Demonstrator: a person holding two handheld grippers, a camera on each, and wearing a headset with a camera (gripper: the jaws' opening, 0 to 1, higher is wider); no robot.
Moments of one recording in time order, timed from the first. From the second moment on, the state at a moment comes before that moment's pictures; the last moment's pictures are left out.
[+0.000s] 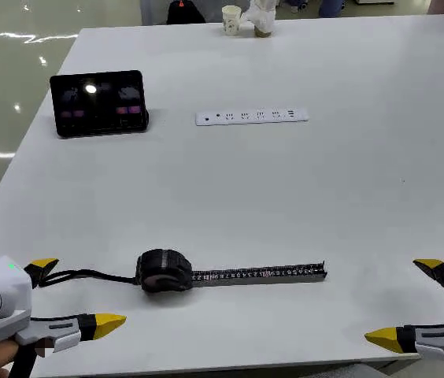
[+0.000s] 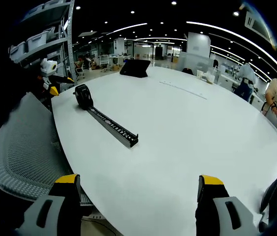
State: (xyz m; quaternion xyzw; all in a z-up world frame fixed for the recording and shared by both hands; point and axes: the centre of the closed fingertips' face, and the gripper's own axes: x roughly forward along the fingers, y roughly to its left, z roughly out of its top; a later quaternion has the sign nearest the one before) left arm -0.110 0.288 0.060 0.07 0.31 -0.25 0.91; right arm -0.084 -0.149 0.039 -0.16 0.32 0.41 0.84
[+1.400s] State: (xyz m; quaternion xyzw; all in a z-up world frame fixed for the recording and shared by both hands) left arm -0.073 0.209 0.059 0.06 0.41 -0.26 0.87; right arm -0.057 -0.132 0.044 -0.22 0.33 0.46 0.79
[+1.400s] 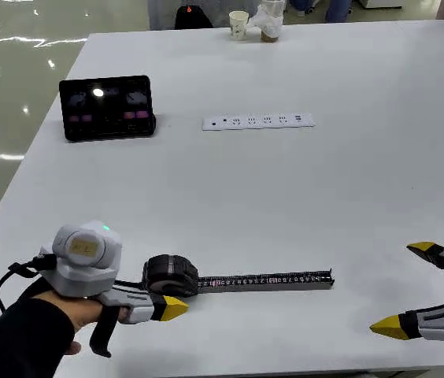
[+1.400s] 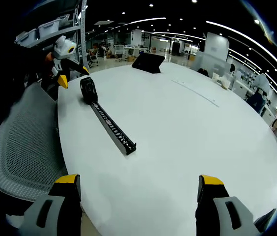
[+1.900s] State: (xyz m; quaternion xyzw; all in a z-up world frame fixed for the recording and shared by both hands) left arm -0.058 0.175 0.095 0.05 0.40 -0.22 0.89; right arm -0.046 -0.123 0.043 -0.24 0.33 0.49 0.77
